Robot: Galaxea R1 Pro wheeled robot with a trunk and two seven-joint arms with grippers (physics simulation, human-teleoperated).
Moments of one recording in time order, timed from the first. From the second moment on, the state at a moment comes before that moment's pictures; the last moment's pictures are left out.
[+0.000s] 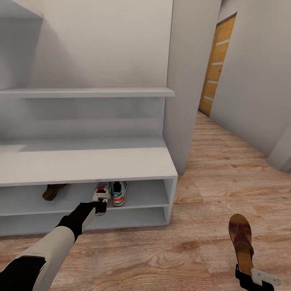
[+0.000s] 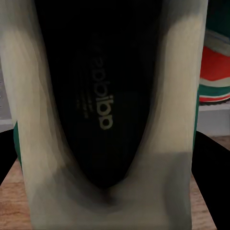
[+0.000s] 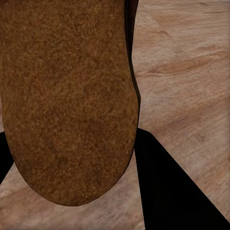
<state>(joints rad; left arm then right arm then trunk) -0.85 0.04 -0.07 -0.41 0.05 0.37 0.03 -0.43 -0.23 -0.01 -0.04 -0.21 -0.62 -0.21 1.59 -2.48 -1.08</state>
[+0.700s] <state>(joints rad) -0.84 0.04 -0.07 -0.41 0.05 0.36 0.03 -0.43 -0.23 -0.01 -0.04 -0.21 -0.62 -0.21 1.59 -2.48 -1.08</state>
